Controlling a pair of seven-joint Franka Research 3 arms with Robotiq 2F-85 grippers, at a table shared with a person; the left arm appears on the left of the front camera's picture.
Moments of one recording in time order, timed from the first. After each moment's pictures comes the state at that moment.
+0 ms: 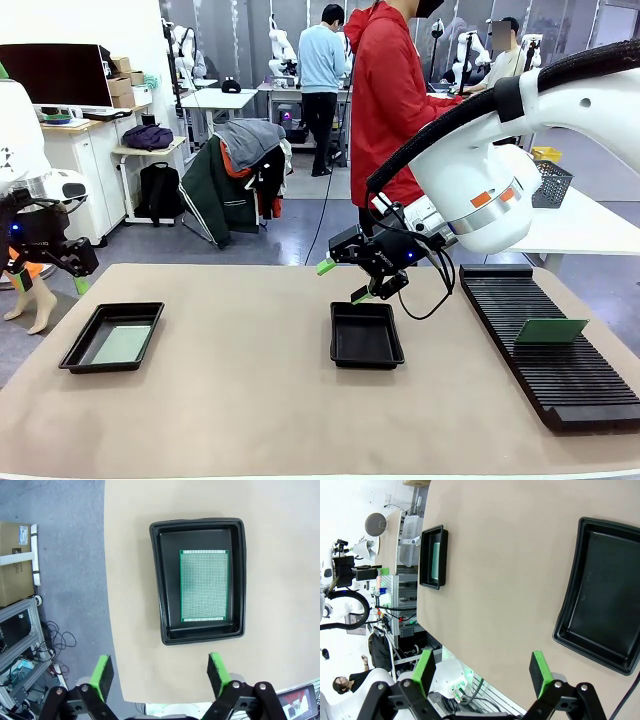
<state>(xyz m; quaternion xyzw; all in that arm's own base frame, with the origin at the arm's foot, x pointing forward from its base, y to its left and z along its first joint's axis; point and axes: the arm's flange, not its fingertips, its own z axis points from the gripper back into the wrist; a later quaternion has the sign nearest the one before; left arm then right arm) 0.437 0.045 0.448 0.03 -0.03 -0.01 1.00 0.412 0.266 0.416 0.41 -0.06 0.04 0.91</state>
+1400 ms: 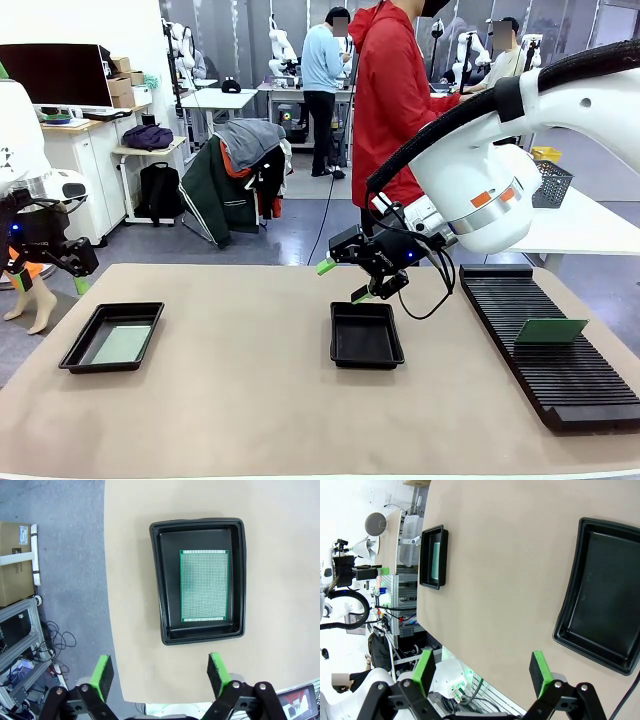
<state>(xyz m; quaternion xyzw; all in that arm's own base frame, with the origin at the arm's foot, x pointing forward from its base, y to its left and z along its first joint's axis) 0.437 0.045 0.448 0.03 -0.03 -0.01 1.00 0.411 0.265 0.417 0.41 -0.07 0.04 0.91</state>
